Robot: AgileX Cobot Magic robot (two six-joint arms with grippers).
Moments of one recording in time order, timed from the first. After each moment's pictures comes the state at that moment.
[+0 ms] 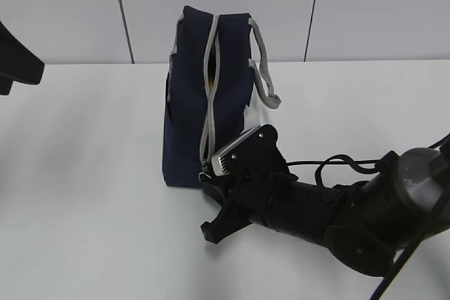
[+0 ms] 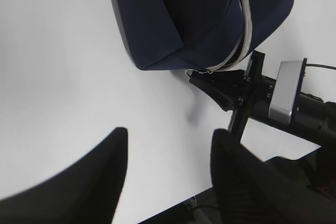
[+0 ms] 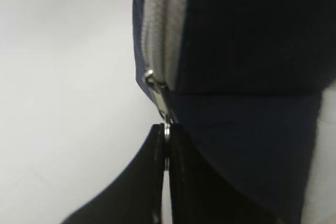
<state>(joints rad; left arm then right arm) -0.11 1.20 -1.10 -0.51 1.05 0.21 0.60 2.03 -0.72 -0.22 -0.76 0.02</state>
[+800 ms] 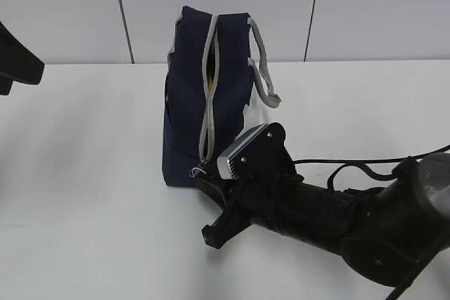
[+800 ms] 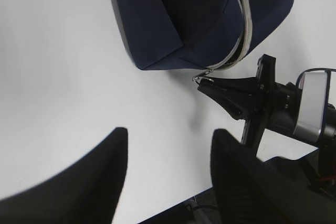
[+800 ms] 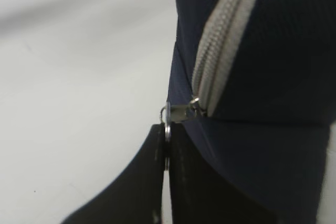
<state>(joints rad) -0.11 1.20 -1.10 -0.51 1.05 0.21 0.60 1.99 -0.66 -0.28 -0.90 0.03</state>
